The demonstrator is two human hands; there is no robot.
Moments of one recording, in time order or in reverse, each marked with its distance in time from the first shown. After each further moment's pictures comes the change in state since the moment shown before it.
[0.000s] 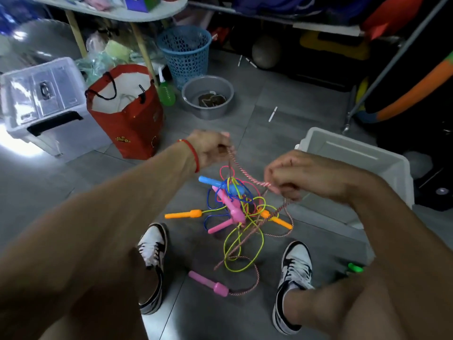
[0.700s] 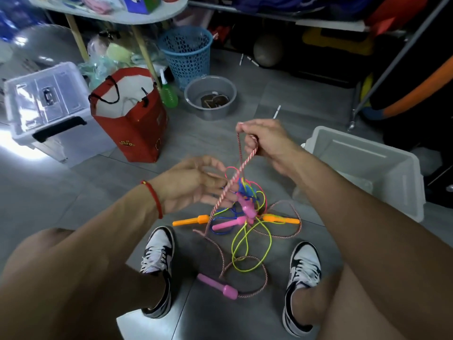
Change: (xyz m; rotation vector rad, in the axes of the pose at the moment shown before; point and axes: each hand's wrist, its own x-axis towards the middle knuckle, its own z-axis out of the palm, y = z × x) left_hand -0.090 -0.024 -0.042 0.193 -0.270 0.003; right_hand 0.123 0.001 0.003 0.579 0.575 -0.020
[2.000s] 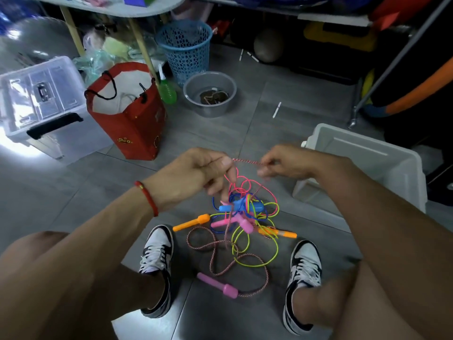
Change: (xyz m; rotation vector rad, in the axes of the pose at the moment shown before) left_hand -0.012 0.010 0.002 0.469 -0.076 0.411; right_hand 0.007 0.027 -0.063 -1.169 -0.502 -0.108
